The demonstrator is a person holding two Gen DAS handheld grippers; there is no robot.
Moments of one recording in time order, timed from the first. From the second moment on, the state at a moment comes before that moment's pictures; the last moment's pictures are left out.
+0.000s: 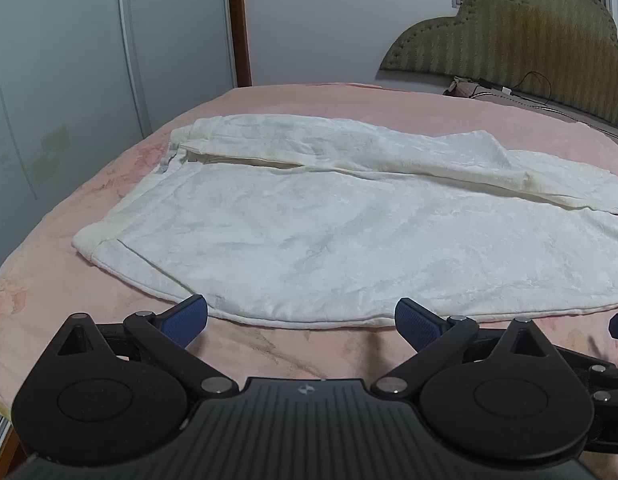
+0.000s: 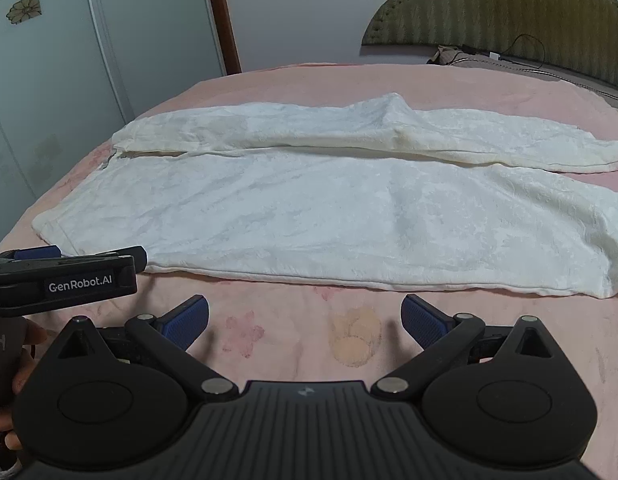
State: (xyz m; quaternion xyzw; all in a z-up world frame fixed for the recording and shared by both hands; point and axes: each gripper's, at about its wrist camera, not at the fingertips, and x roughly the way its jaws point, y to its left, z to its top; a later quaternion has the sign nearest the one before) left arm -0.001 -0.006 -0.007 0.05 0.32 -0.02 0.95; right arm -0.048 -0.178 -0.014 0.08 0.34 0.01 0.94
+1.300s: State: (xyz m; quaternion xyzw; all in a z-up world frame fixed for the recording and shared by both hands) left arm 0.000 -0.008 -0.010 0.06 0.32 -0.02 0.94; right arm -0.051 -0.170 -0.012 0.07 0.33 0.02 0.94
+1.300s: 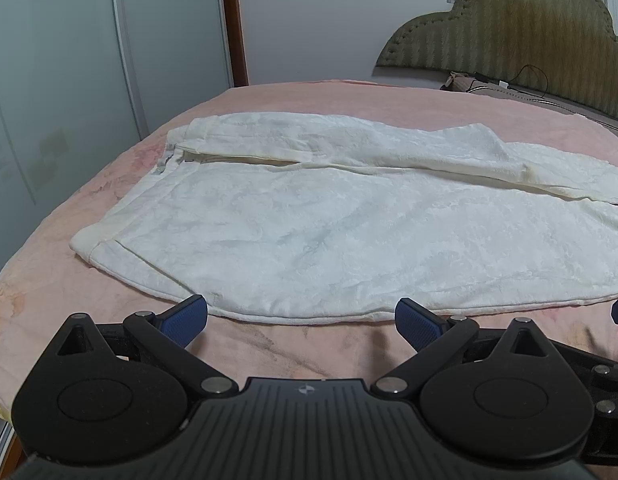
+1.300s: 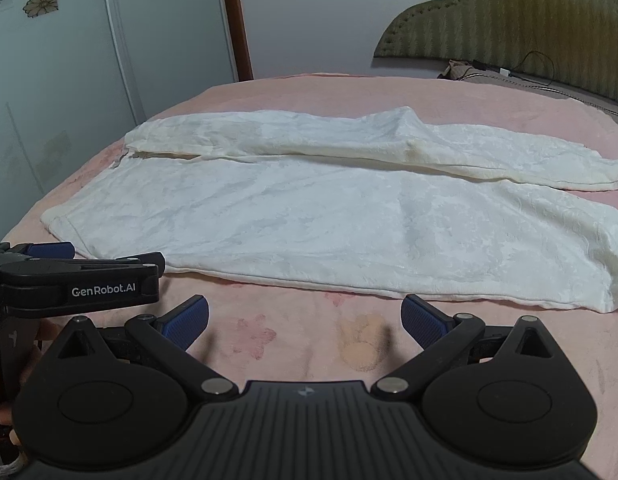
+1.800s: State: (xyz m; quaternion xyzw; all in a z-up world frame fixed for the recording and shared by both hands) left arm -0.002 -0.006 -0.011 0.06 0.32 -0.02 0.94; right arm -0.052 -0.170 -0.011 0.07 0.33 0.03 0.94
